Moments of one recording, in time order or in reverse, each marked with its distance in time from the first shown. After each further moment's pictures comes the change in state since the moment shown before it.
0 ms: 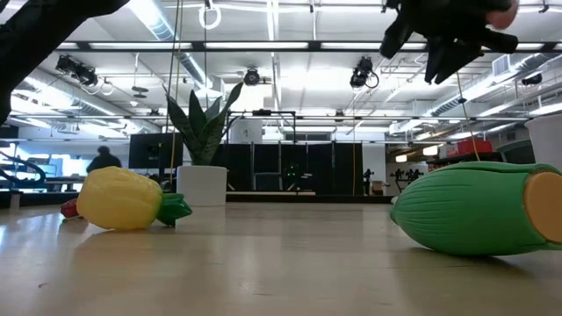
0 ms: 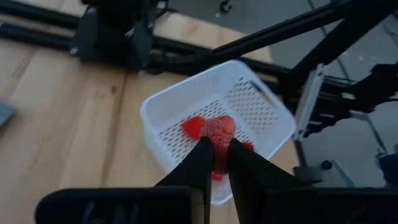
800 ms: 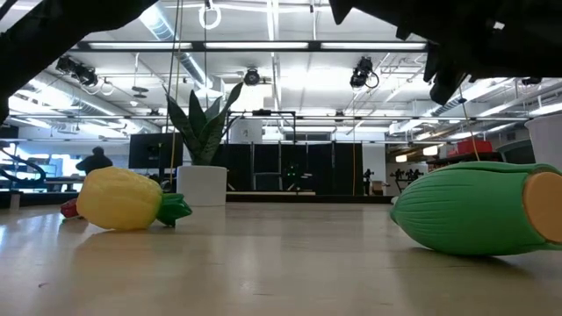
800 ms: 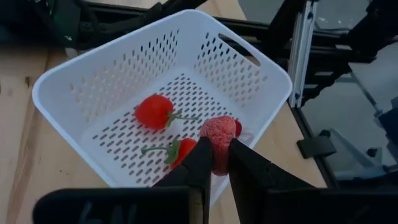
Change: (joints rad) left arm -0.070 0.176 0.000 0.174 0.042 0.120; right arm 0.000 0.000 0.000 0.011 0.000 0.000
